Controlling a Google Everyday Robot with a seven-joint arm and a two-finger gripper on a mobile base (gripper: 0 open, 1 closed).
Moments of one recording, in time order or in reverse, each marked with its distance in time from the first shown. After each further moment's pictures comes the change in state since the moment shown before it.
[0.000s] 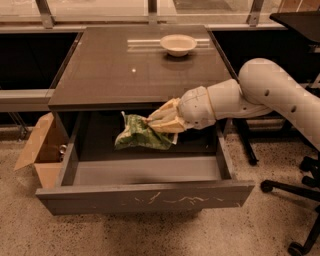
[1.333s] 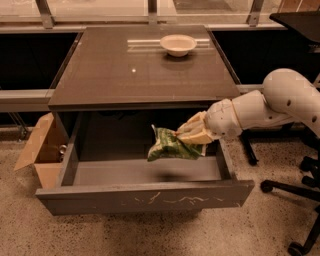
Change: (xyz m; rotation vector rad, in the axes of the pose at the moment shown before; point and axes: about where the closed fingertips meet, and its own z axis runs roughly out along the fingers) arm 0.079 0.012 -0.049 0.000 0.129 0.065
